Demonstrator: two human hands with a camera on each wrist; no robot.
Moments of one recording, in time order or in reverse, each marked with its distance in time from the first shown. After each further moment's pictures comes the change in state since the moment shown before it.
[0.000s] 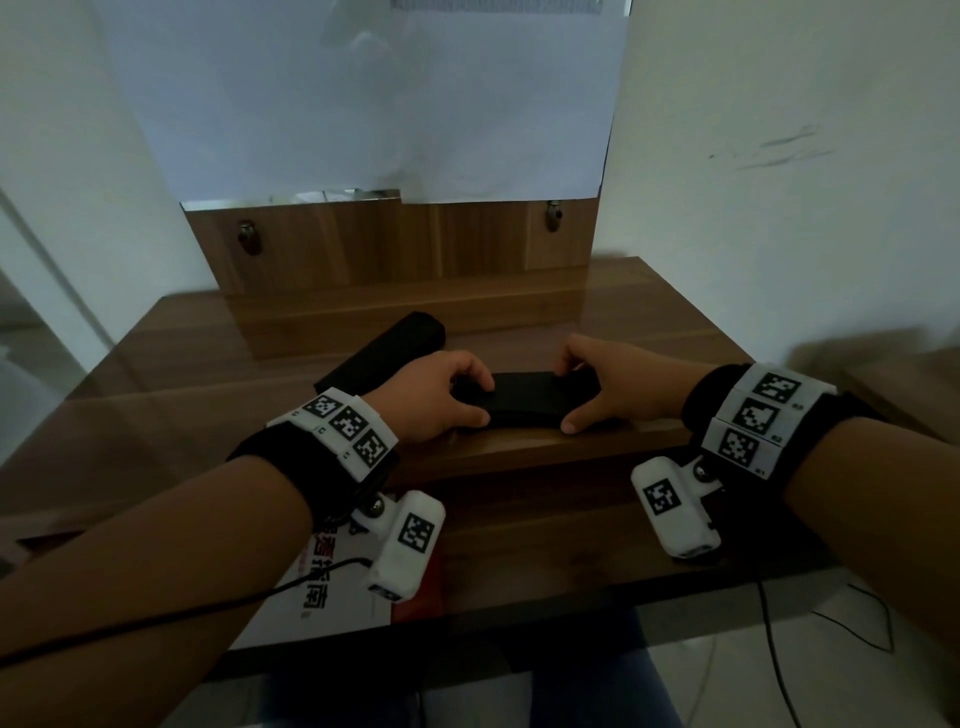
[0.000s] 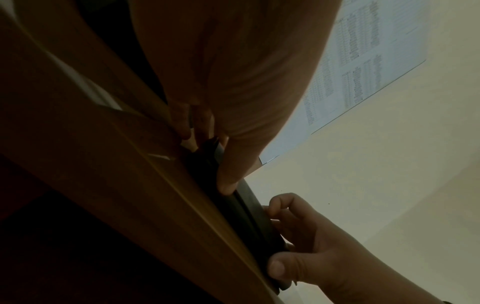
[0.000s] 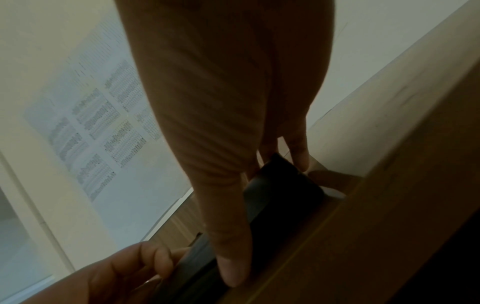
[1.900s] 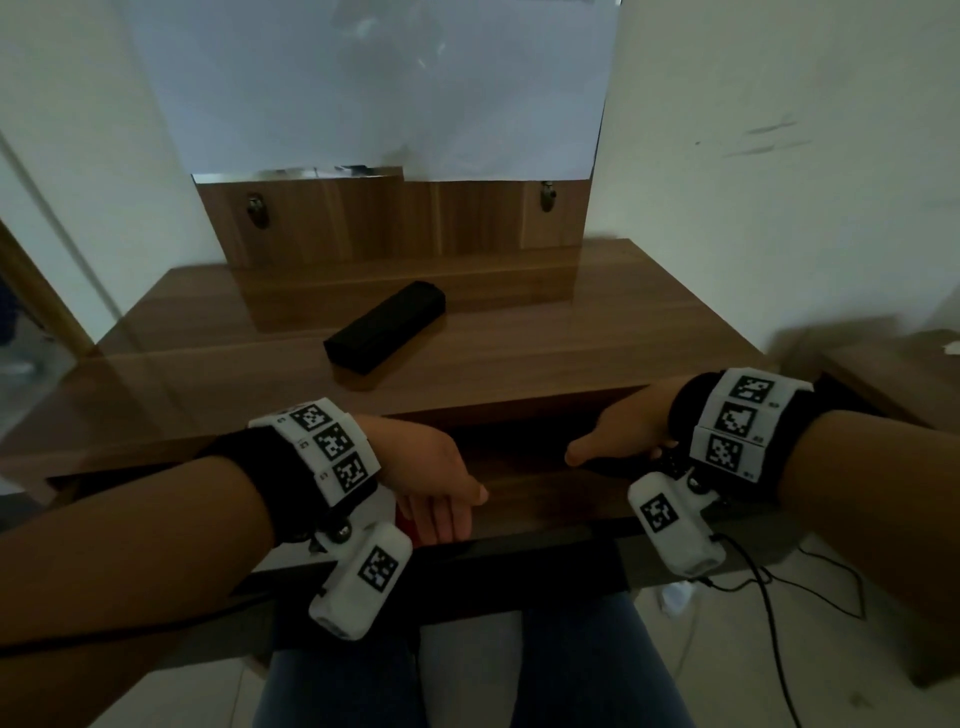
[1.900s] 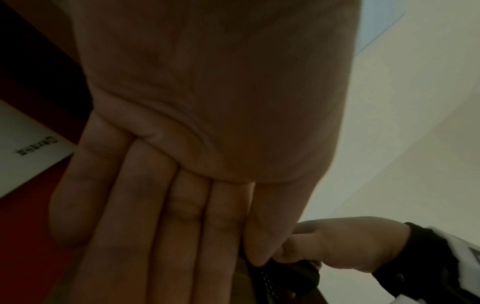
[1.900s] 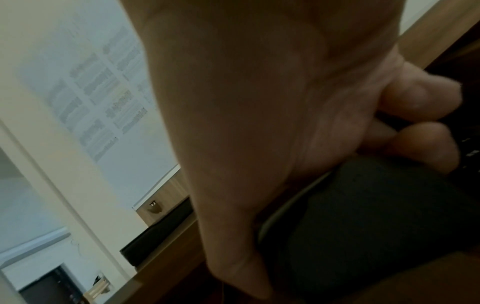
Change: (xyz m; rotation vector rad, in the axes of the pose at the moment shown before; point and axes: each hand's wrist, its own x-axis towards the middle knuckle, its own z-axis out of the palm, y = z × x) left_hand -0.073 -0.004 0.040 0.000 -0.760 -0.223; right_hand -0.053 -0.020 0.044 -0.186 -0.468 0.416
